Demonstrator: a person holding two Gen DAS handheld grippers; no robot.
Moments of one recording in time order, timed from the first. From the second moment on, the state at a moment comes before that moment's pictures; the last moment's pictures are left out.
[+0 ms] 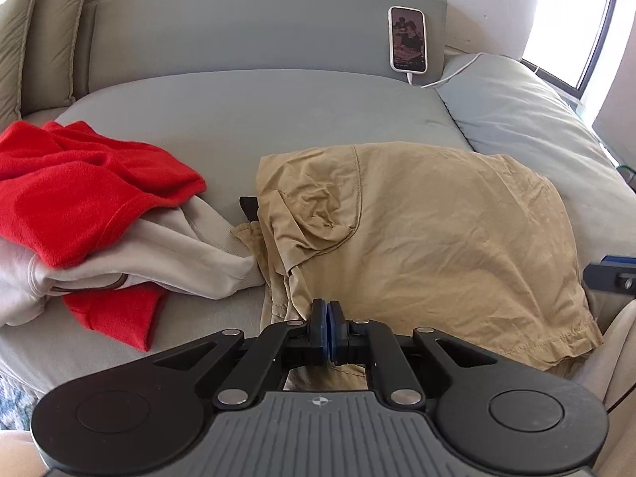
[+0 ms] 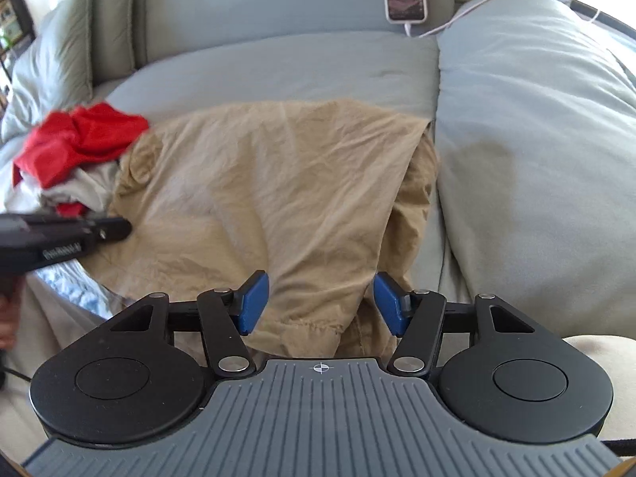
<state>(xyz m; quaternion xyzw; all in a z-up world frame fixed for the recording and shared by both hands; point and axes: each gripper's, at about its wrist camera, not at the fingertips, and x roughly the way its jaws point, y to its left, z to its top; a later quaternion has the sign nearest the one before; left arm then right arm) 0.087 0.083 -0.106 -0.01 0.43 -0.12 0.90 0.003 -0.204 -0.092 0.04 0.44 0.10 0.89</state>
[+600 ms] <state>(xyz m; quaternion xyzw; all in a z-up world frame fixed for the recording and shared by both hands) 0.092 0.085 -0.106 -0.02 0.43 -0.12 0.90 0.094 -0.156 -0.126 -0.01 0.33 0.04 0.94</state>
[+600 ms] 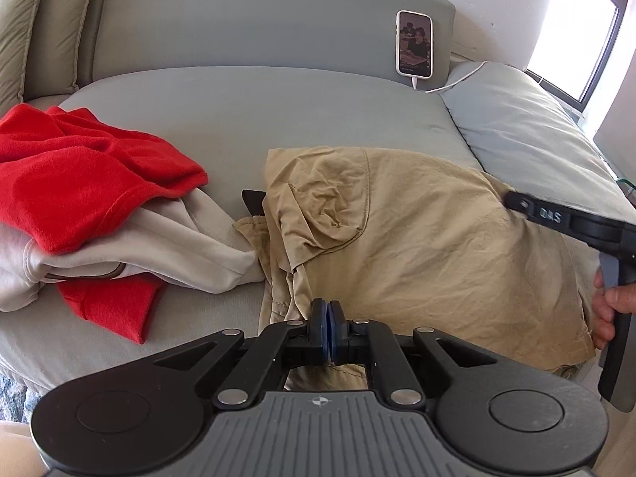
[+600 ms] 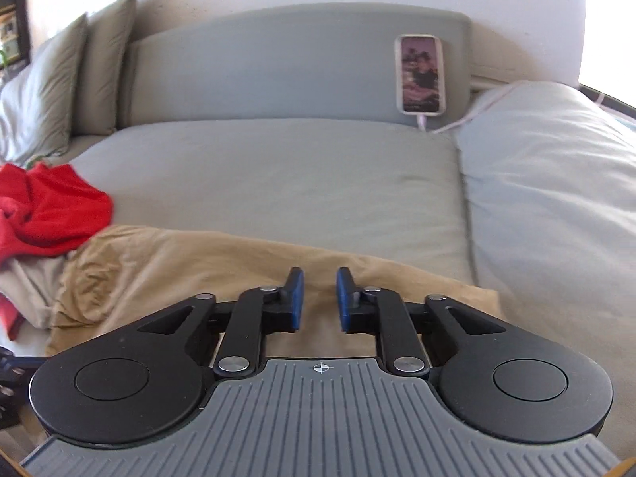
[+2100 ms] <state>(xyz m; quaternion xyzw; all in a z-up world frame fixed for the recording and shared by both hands) 0.089 0.079 -0.105 -0.02 0.43 -0.11 0.89 0.024 -0.242 -0.155 0.17 0.40 0.06 0.90</state>
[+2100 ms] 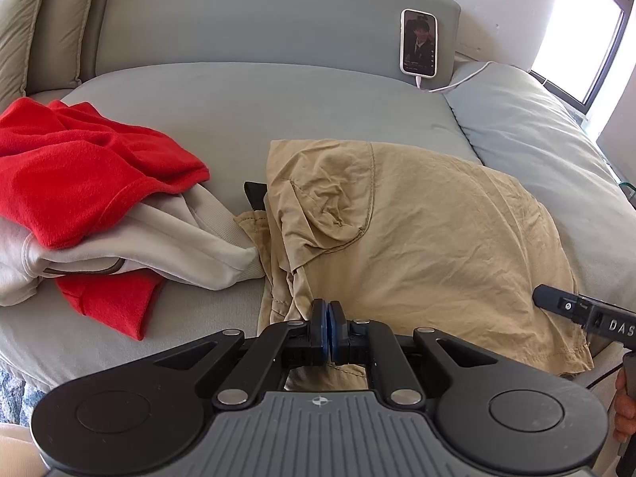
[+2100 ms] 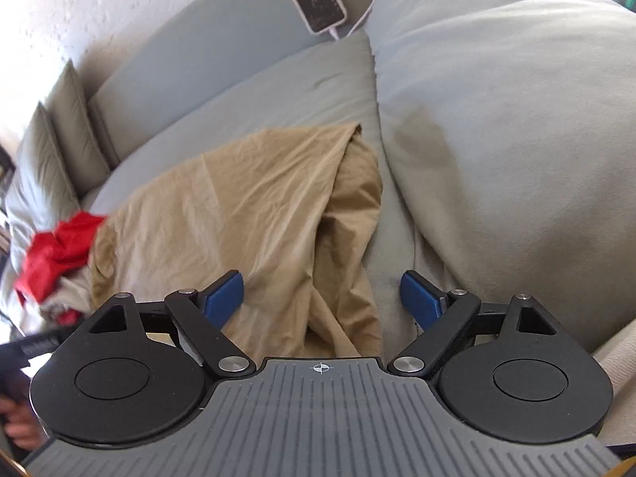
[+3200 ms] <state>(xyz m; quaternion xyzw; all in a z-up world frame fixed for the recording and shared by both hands) 0.098 0.065 -0.103 -0.08 0.44 -0.11 0.89 0.085 -0.276 -0.068 0.25 0.43 0.06 0.87</state>
